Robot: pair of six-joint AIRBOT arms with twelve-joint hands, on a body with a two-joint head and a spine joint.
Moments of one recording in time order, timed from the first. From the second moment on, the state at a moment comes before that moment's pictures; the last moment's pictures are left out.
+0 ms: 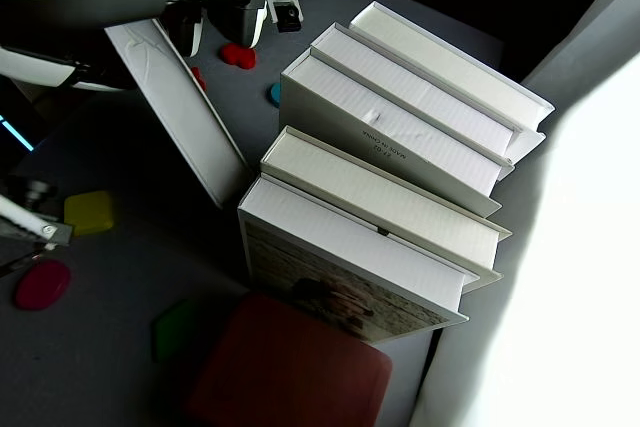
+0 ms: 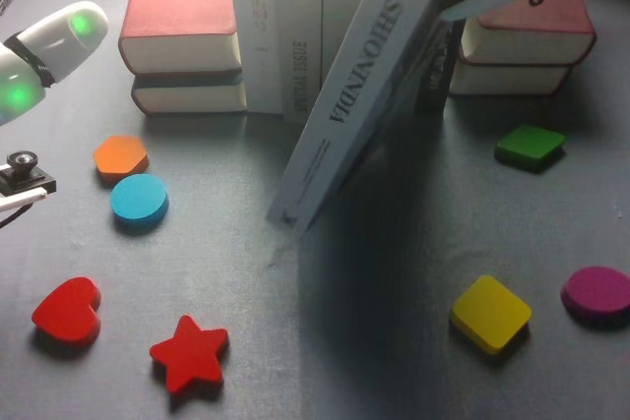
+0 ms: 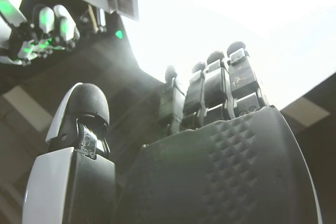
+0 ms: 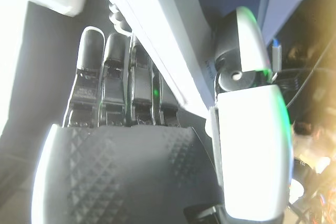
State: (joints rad) left arm 1.06 -1.15 1.43 -0.27 -1.46 0.08; right arm 0.00 -1.04 1.28 -1.78 0.65 0.42
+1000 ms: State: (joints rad) left arm 1.07 -1.16 1.43 -0.28 -1.47 0.08; right arm -0.08 -1.27 1.39 -1.79 0.69 0.43
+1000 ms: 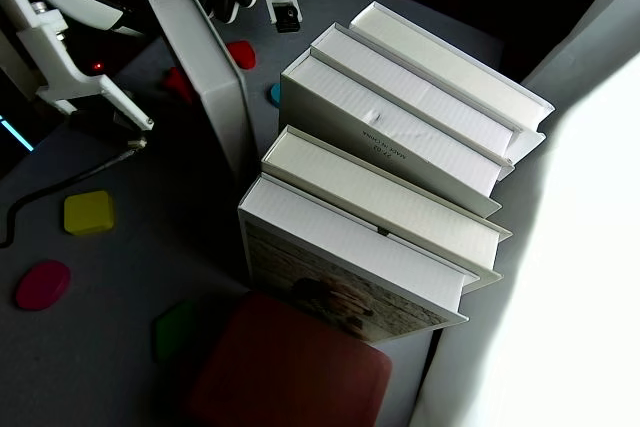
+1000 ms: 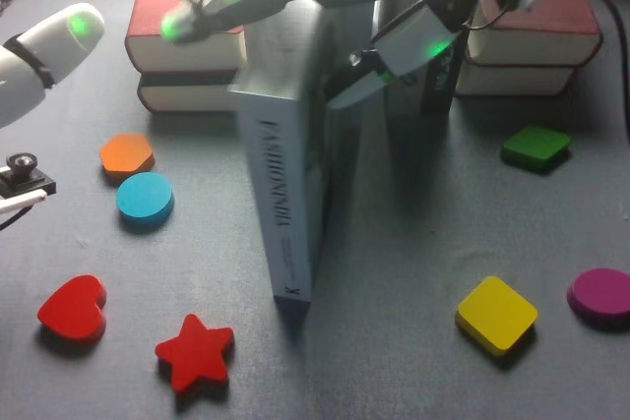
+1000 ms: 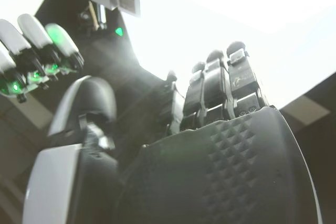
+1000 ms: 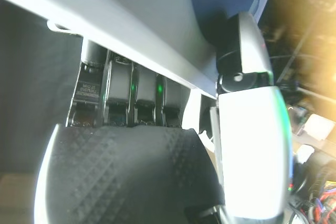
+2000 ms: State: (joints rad) left arm 1.08 -1.16 1.43 -0.30 -1.49 0.07; right arm -0.11 -0.97 1.29 -1.30 0.64 0.14
